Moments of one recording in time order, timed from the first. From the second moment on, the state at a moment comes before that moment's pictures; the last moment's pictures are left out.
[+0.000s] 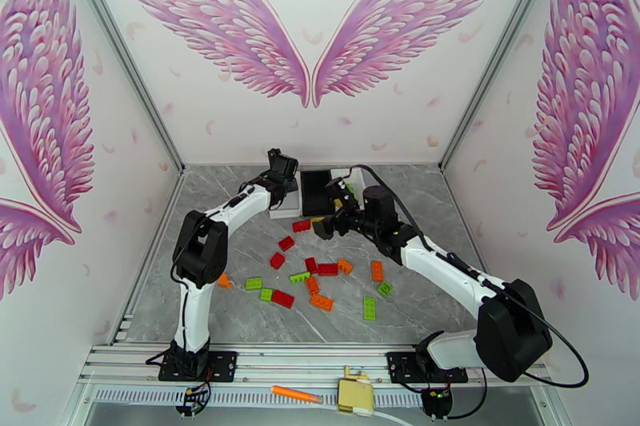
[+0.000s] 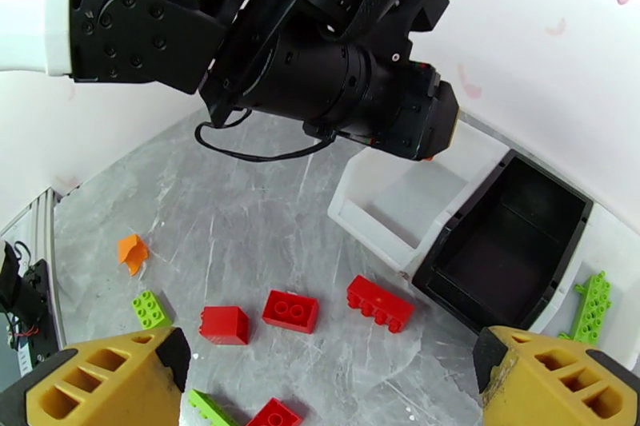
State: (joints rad) left arm -0.47 2.15 1.76 -0.36 -0.35 -0.55; right arm 0.48 1.39 0.96 0.06 -0.41 -0.06
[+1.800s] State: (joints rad) left arm -0.40 1.21 0.90 -0.36 -0.40 -0.57; right arm 0.73 2.18 1.54 -0.28 0.20 0.38
